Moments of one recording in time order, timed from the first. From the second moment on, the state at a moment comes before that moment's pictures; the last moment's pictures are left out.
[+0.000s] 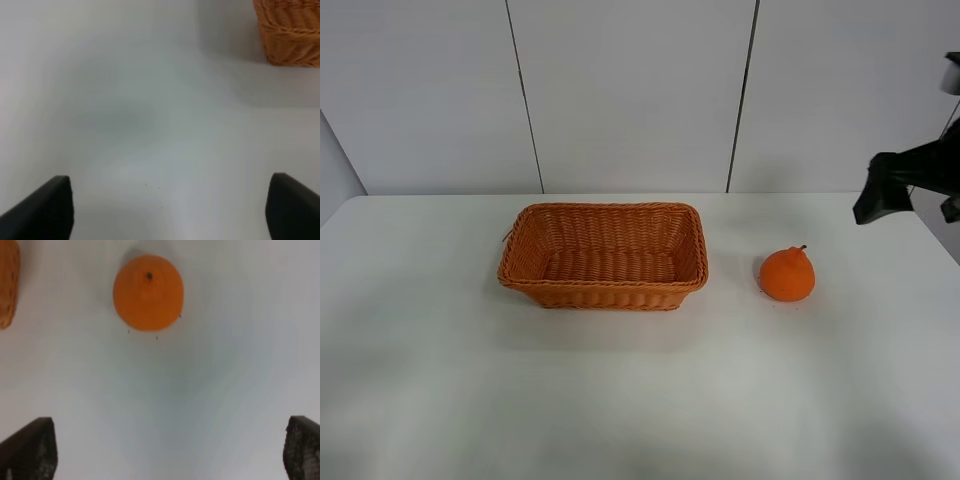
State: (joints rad) left arm -0.01 -0.01 -0.49 0.03 1.06 0.01; right arm 0.04 1.38 -1.18 0.06 1.02 0.01
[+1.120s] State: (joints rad) left arm -0.01 -0.01 -0.49 0.03 1.06 0.01; right arm 0.11 2.26 -1.66 0.04 1.07 -0.01
